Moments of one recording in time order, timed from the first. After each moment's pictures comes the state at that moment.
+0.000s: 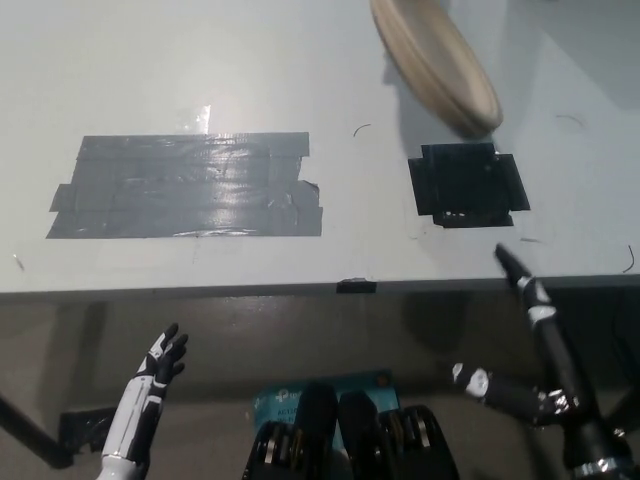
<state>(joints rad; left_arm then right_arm) 0.04 0.15 -0.02 0.08 0.08 -0.15 -0.04 -0.01 -0.11 0.12 -0.32 -0.27 0.01 0.01</state>
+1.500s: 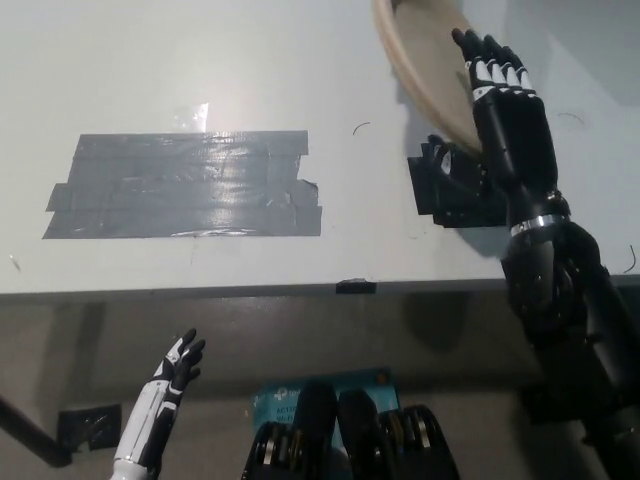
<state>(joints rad) 0.04 0.15 -0.05 0.06 0.09 -0.15 -0.06 -0.66 -0.20 0.24 0.26 -0.80 0.06 -0.21</state>
